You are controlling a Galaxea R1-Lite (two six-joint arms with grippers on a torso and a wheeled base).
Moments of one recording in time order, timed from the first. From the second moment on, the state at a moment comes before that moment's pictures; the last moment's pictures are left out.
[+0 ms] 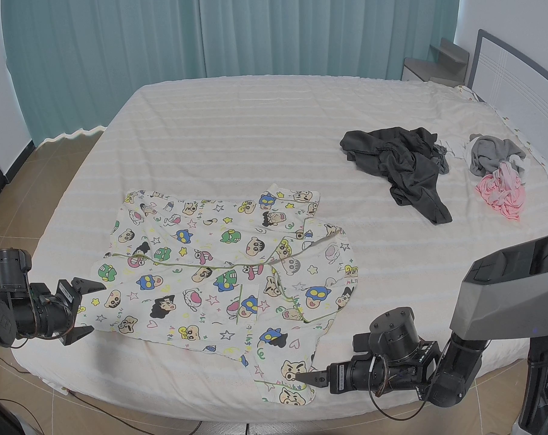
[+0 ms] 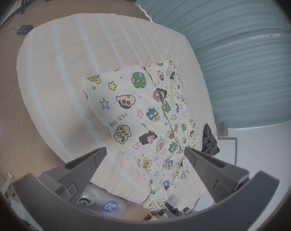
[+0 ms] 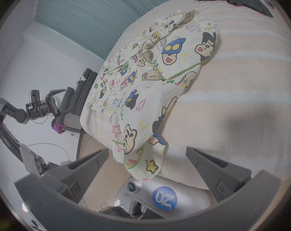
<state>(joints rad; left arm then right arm) 0.30 1.68 -0.37 -0.57 -0.48 -0.87 0.70 2.26 -0.45 -1.10 0.20 0.59</state>
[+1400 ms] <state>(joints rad) 0.30 1.68 -0.37 -0.57 -0.48 -0.88 0.74 2.18 -0.36 -1.20 0.18 0.56</state>
